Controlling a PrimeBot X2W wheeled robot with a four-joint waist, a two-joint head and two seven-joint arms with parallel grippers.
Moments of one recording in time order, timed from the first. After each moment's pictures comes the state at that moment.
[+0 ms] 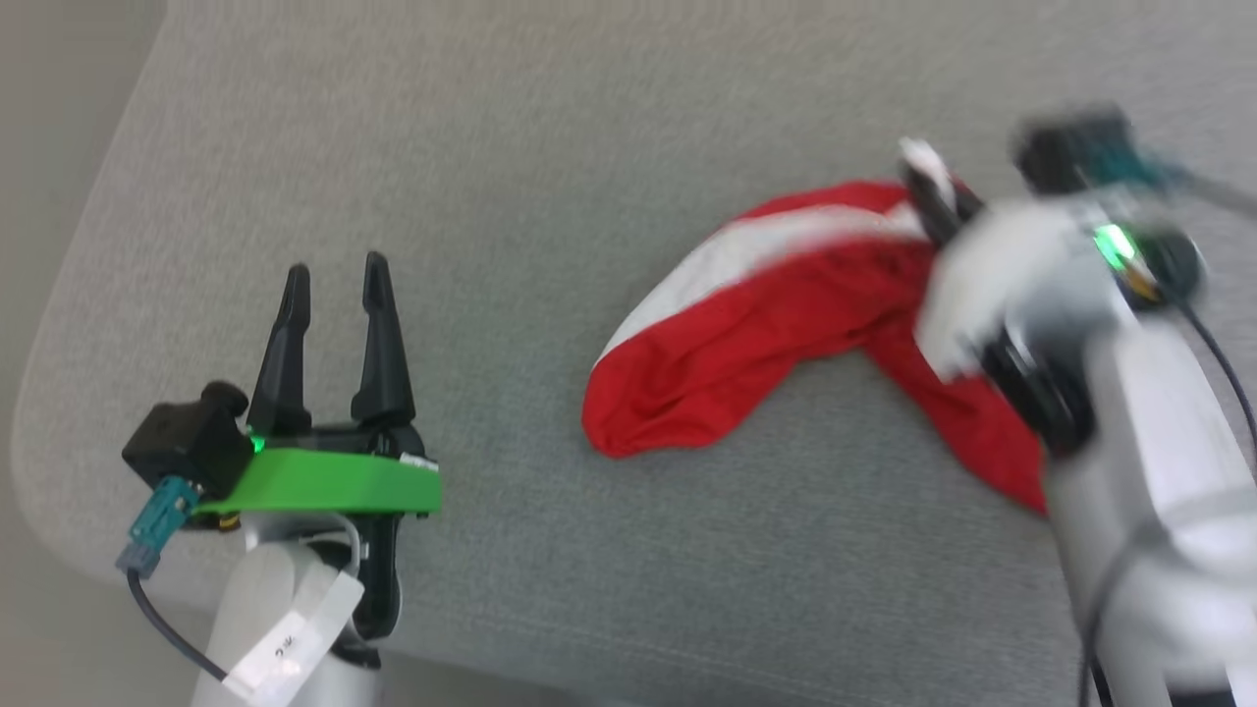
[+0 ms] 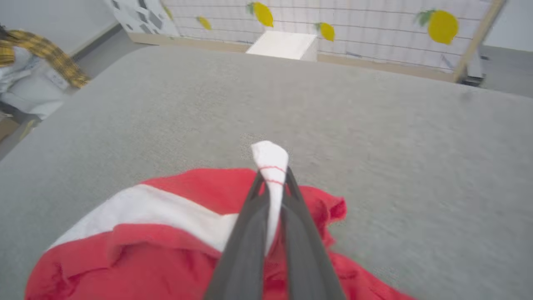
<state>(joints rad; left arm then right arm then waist) -0.24 0.05 -0.03 0.02 -0.40 -0.06 -0.26 -0.62 -0.09 0.08 0.31 0.23 0.13 0.36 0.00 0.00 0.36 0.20</state>
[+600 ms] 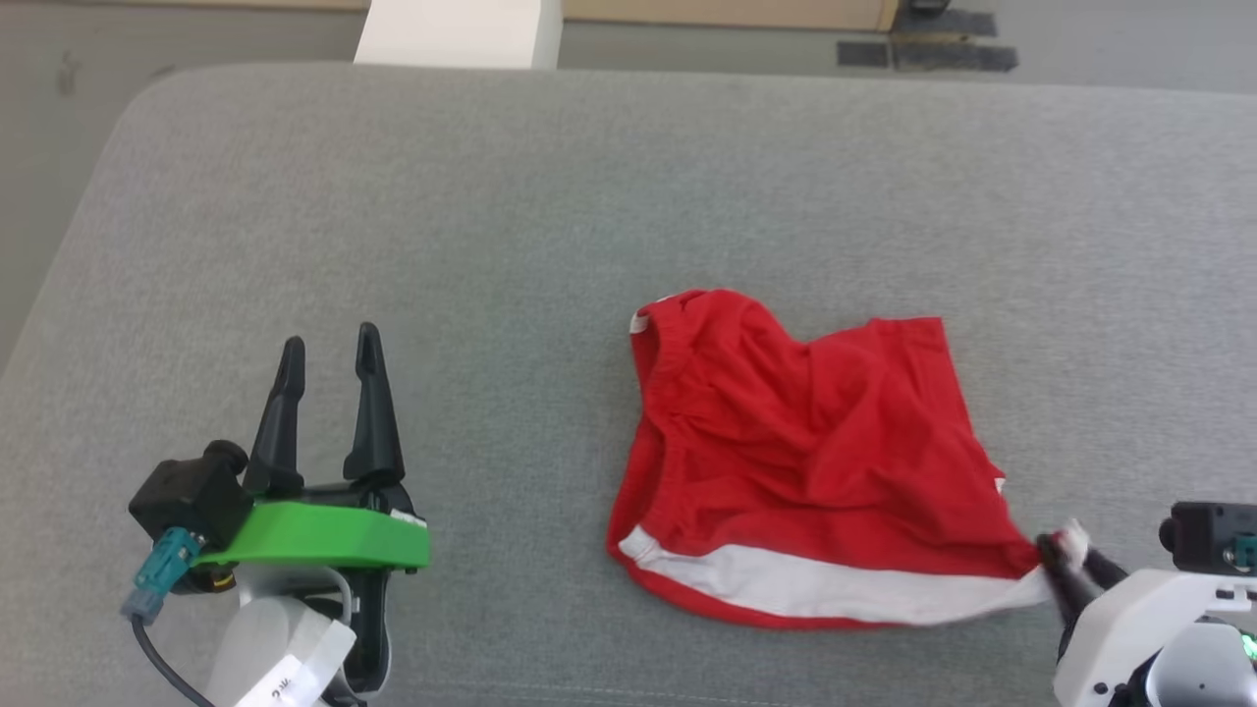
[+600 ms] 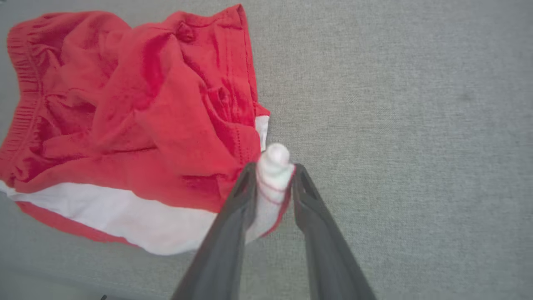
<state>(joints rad) -0.15 0.05 0.00 0.05 -0.39 -0.08 -0.26 0.11 -0.05 -0.19 -0.15 0.24 0.13 0.55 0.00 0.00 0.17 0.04</state>
